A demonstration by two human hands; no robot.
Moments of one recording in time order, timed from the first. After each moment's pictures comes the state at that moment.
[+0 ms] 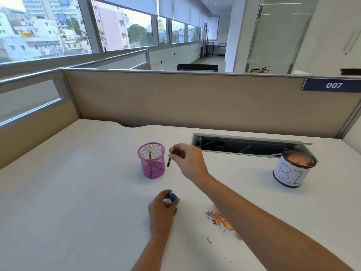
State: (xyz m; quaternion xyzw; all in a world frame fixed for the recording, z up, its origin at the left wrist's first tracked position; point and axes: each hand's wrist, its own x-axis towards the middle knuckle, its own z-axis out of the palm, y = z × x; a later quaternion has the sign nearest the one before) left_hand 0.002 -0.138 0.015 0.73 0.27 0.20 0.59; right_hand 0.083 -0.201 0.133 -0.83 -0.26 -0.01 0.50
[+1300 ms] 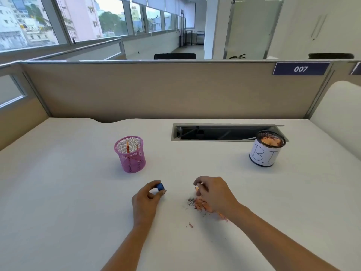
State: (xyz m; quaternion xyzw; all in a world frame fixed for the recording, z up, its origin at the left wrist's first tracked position) left_hand 0.003 -0.140 0.015 0.78 0.23 0.20 0.55; right_hand 0.057 -0.326 0.060 -0.92 -0.18 0.07 0.34
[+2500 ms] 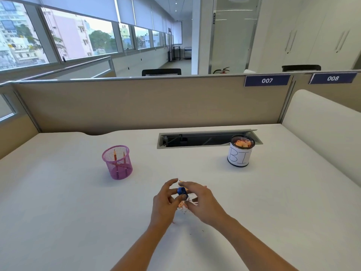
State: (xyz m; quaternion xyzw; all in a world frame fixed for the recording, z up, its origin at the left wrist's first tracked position) left_hand -0.010 -0.225 0.042 0.81 0.06 0.13 0.57; right_hand 0.017 -0.358 0.056 -0.86 -0.24 0.02 0.44
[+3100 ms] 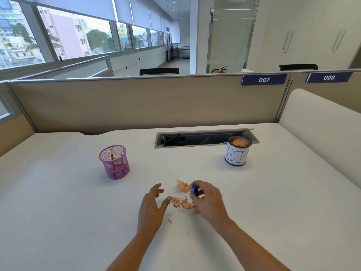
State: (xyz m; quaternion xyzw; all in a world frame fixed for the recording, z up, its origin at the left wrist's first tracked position) left_hand -0.012 -0.202 0.014 0.89 0.10 0.16 0.42; right_hand 0.020 -0.369 0.044 -0.89 -0.14 -0.12 0.42
